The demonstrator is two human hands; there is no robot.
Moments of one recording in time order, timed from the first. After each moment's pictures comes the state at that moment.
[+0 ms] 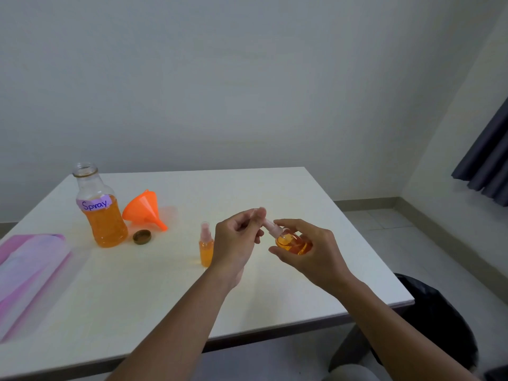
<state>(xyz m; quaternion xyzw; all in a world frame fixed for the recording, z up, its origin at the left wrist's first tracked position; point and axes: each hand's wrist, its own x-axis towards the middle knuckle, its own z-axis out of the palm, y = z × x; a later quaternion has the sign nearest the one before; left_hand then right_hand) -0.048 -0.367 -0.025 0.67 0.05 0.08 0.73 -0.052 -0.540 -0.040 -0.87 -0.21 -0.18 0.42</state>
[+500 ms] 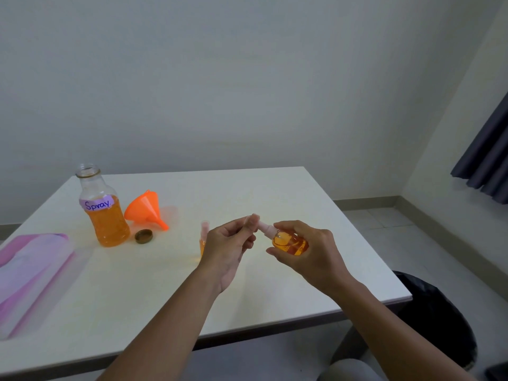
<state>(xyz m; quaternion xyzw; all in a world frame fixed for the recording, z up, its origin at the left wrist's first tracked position) -0.059 -0.351 -0.028 0.60 0.08 -0.02 0.80 -0.061 -0.538 -0.044 -0.87 -0.22 -0.22 0.38</state>
